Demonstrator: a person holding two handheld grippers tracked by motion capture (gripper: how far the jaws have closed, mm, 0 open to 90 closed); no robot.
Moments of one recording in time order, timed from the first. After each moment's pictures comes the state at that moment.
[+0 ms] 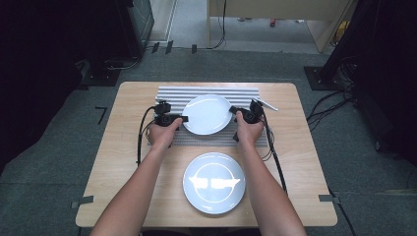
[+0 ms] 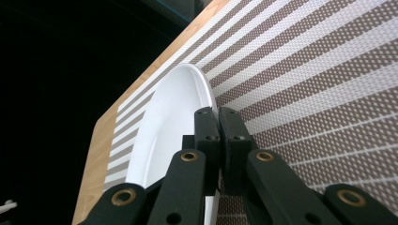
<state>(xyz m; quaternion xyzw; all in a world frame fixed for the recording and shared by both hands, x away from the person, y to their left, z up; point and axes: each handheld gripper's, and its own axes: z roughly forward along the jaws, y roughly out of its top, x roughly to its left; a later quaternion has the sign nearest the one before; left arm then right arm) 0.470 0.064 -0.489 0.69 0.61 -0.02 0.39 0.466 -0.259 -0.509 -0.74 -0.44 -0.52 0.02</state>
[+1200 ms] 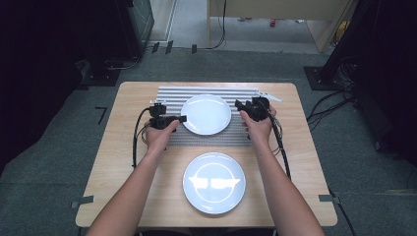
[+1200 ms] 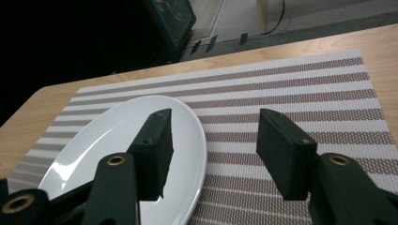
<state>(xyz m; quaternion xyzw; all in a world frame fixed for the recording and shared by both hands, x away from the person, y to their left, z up) 0.449 0.076 -0.474 0.70 0.57 0.04 0.43 0.450 -0.277 -0.469 -0.62 -0.59 -0.49 -0.18</state>
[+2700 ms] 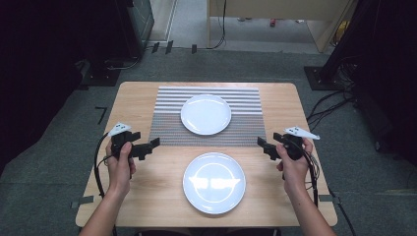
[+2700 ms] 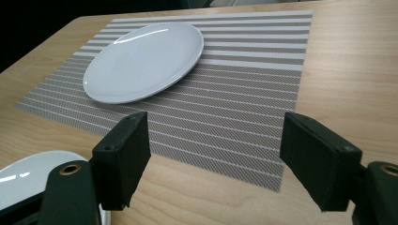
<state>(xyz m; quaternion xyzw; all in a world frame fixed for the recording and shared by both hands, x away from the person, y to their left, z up) 0.323 0.163 -0.443 0.71 0.51 0.13 0.47 0.298 -0.344 -0.456 -0.56 -0.66 -0.47 -0.18</state>
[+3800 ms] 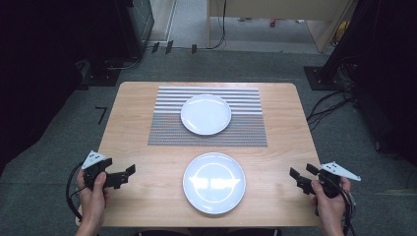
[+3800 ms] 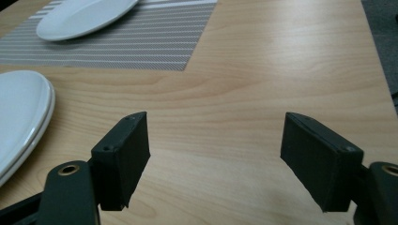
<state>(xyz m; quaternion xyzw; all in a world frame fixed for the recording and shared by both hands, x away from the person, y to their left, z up) 0.255 0.232 -0.479 0.71 0.55 0.17 0.42 0.201 -0.427 -0.494 -0.60 -0.64 -0.43 -0.21</state>
